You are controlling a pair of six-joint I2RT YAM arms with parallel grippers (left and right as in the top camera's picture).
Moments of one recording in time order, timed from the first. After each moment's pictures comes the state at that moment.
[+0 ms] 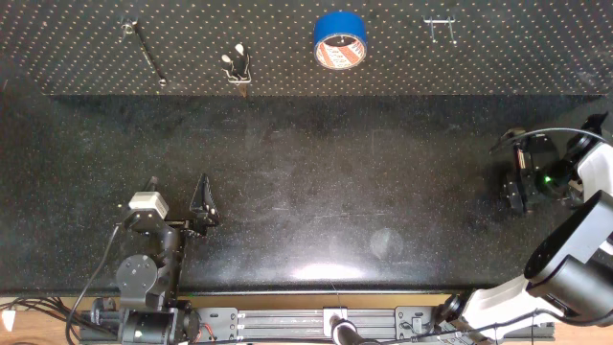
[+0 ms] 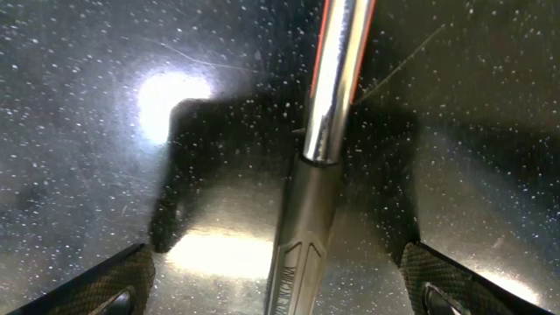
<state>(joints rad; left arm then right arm) -0.04 0.01 0.01 -0.07 0.01 -0.26 -0.65 1.80 1.13 -0.89 -0.07 -0.79</state>
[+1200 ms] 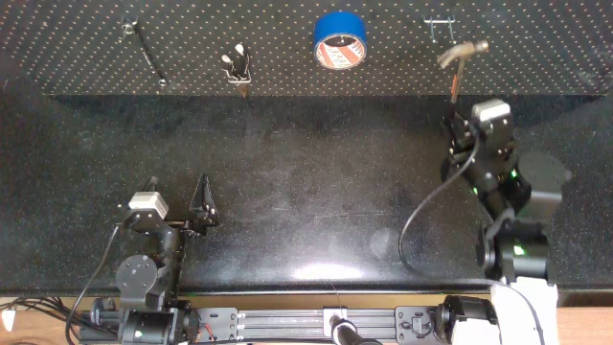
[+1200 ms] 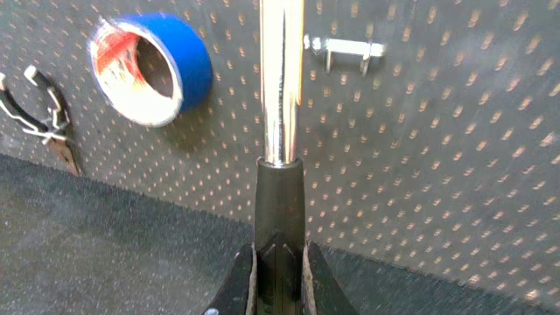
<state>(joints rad) -0.04 0.01 0.01 -0.07 0.01 -0.26 -0.13 0.87 0.59 -0.02 -0.44 -0.10</state>
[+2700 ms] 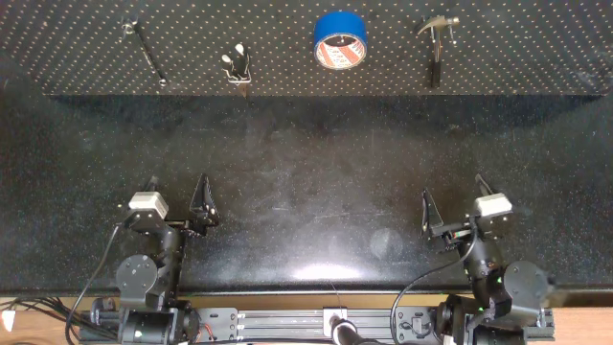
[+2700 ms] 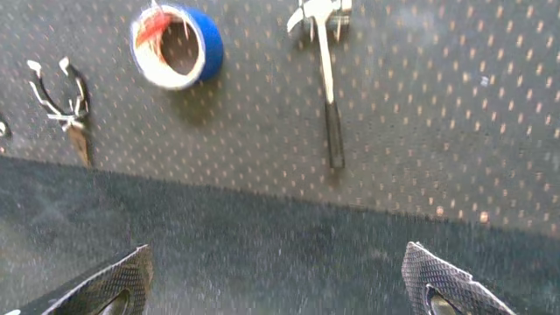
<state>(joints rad) -0.04 0.01 0.01 -0.07 0.01 -0.26 -0.21 0.01 0.24 -0.37 -0.44 -0.05</state>
